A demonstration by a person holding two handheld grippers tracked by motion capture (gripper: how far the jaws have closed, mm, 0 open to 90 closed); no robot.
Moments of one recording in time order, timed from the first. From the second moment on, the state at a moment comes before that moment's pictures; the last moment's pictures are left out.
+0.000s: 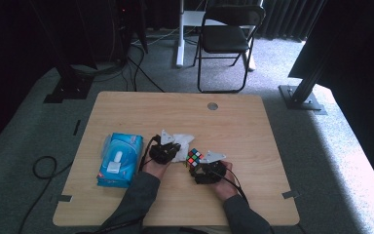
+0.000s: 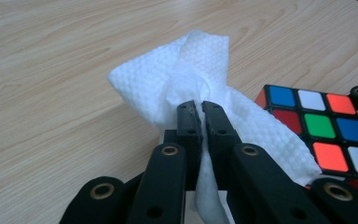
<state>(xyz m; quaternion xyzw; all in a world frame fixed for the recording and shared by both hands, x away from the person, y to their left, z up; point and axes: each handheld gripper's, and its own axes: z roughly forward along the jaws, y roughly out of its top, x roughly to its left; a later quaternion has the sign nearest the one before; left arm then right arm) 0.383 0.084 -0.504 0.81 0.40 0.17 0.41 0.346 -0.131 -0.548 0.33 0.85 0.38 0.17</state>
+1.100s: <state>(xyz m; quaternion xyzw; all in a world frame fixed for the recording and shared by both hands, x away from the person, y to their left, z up) 0.375 0.102 -0.516 0.80 0.41 0.16 0.40 0.340 -0.164 -0.530 0.36 0.83 0.40 0.17</state>
